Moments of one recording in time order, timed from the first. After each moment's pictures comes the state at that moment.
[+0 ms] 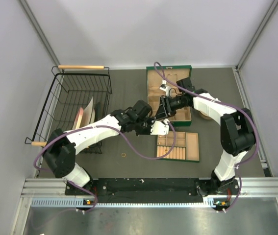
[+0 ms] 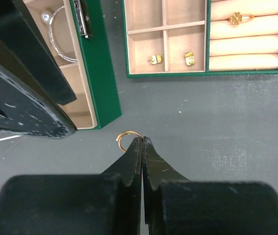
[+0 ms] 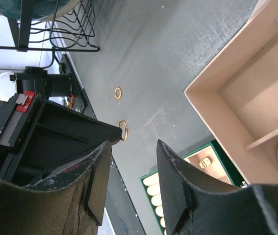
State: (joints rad) left arm -0.85 1.55 1.16 -0.54 0.24 0.87; right arm 0.39 1.78 1.28 -0.49 -0.95 0.16
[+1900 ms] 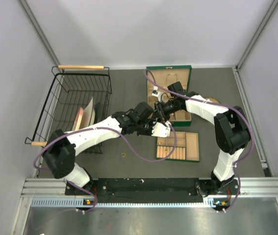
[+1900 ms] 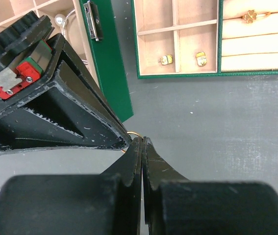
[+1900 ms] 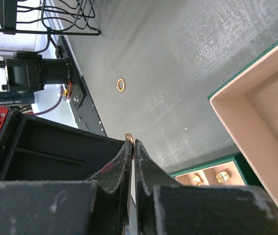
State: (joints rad) left arm -0.89 1.55 1.15 -0.49 0.16 0.90; right arm 0.48 1.83 1.28 -0.48 -0.93 0.16
